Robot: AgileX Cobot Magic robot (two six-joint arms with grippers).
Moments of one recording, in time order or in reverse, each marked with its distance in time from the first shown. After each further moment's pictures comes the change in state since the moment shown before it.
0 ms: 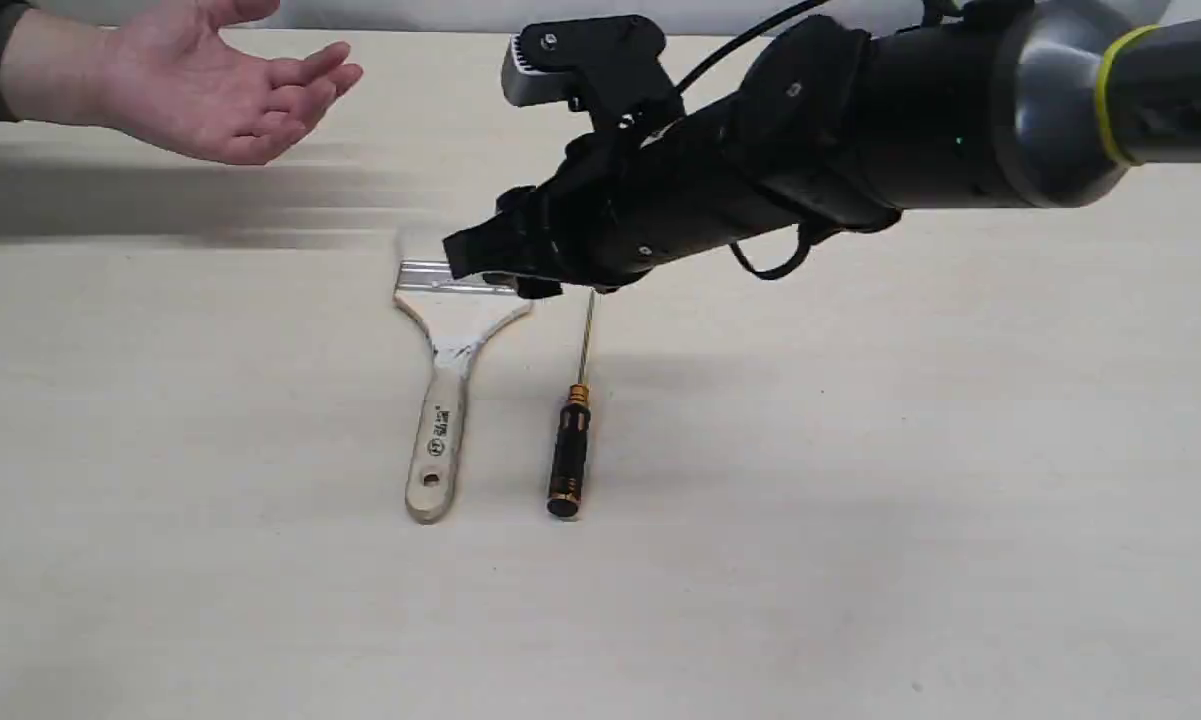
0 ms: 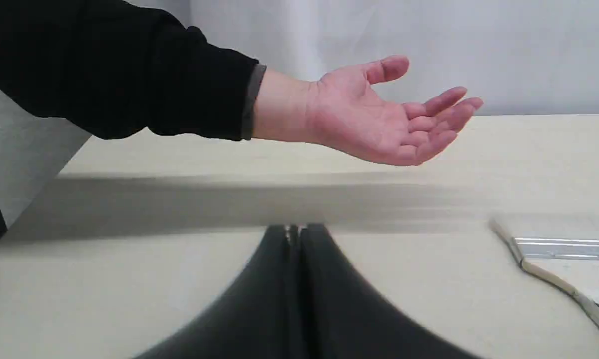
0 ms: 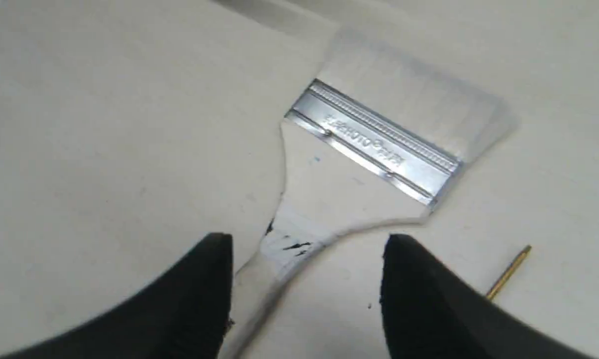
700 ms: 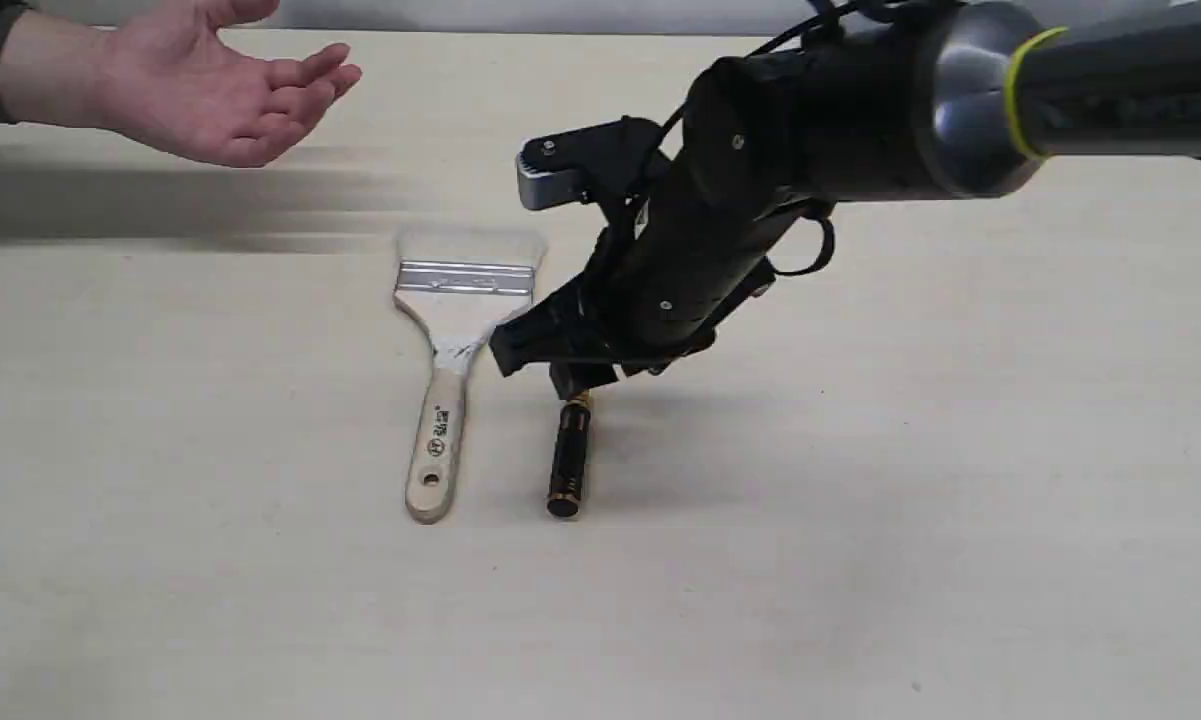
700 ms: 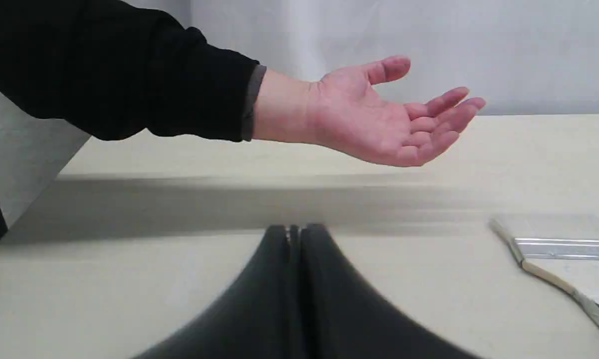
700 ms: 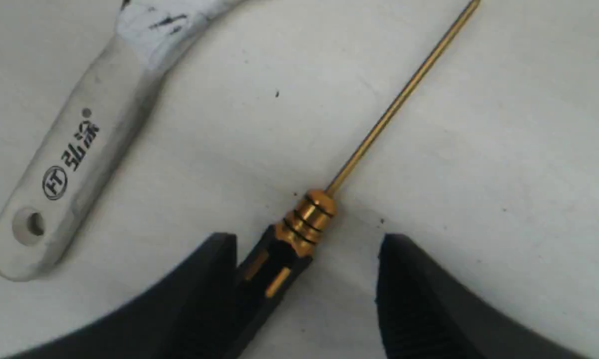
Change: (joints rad) left arm 0.000 0.000 0.000 0.000 0.000 0.000; right arm 0.011 0.103 -0.093 -0.566 0.330 0.542
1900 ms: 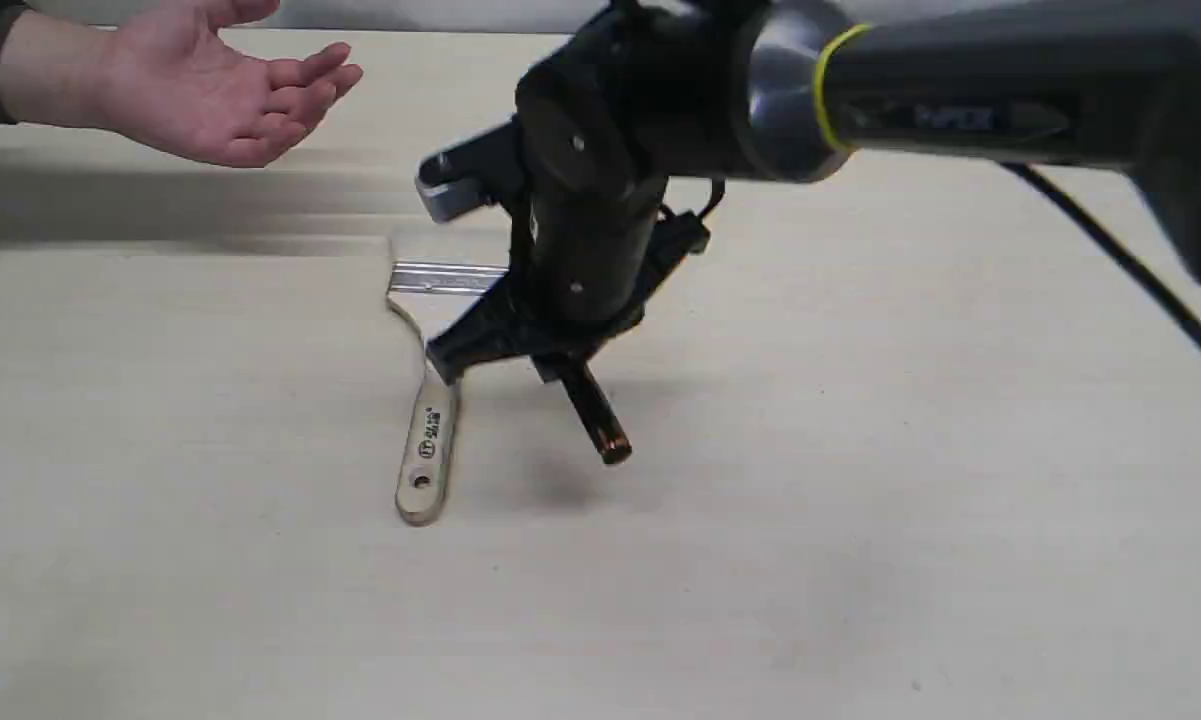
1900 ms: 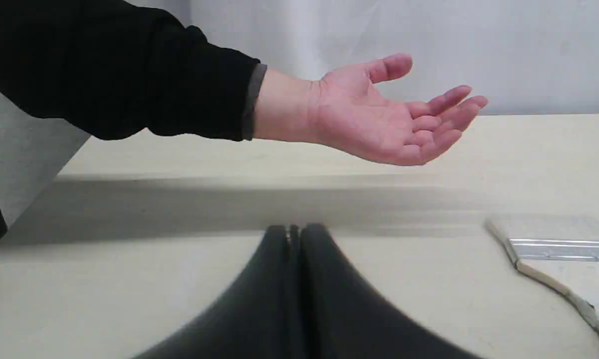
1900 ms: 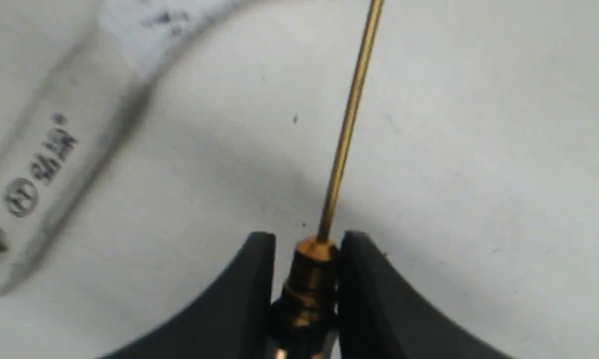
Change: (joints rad) left arm 0.000 0.000 0.000 0.000 0.000 0.000; right arm 0.108 0.091 -0.273 -0.299 0.261 0.193
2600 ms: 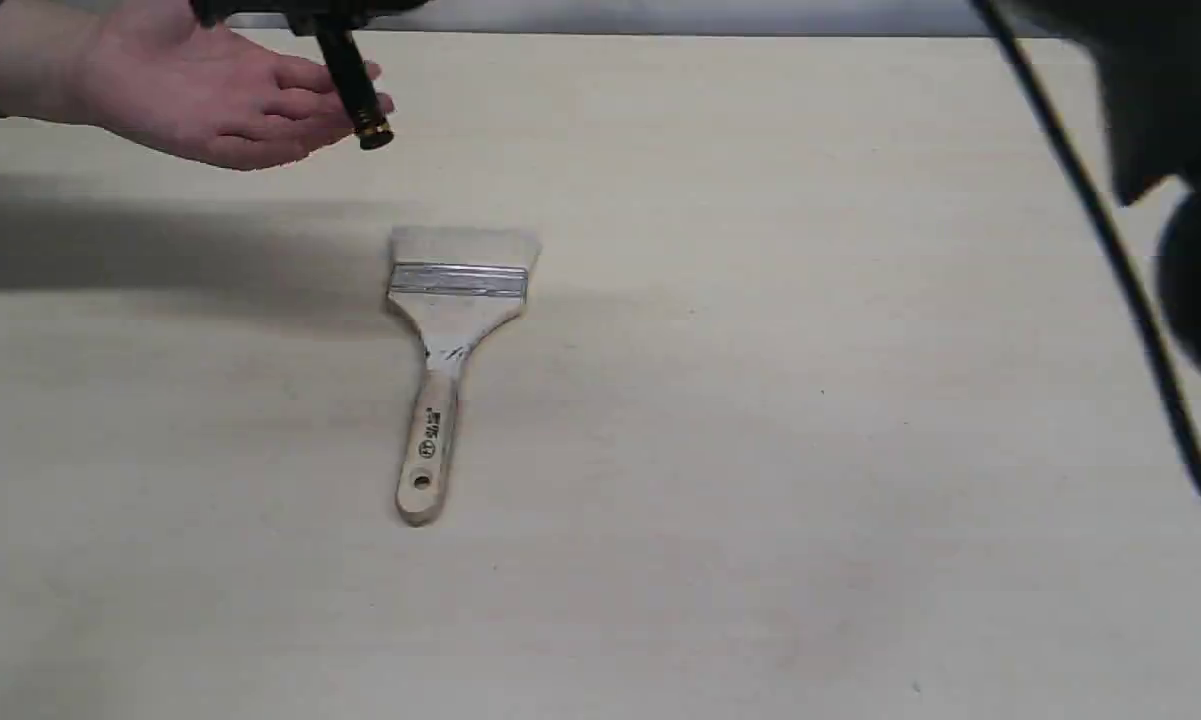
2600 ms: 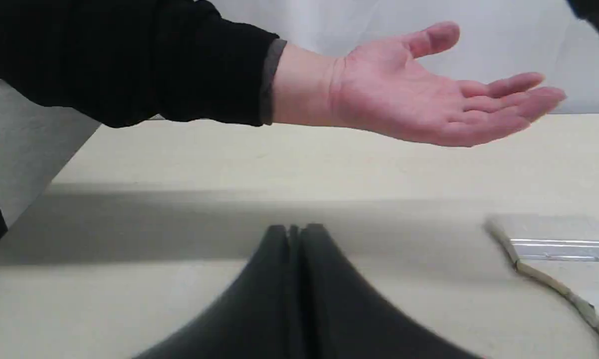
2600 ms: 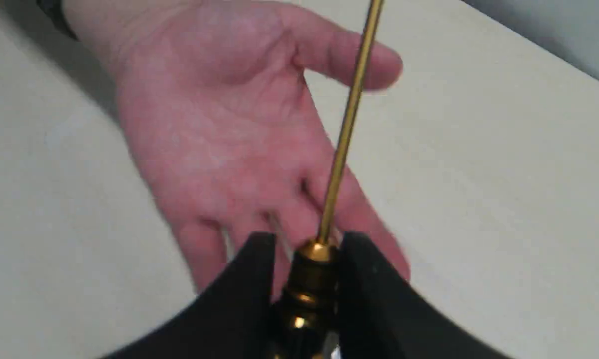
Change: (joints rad) left arm 0.000 0.000 0.000 0.000 0.000 0.000; right arm 0.000 0.072 -0.522 0.170 -0.116 -0.211
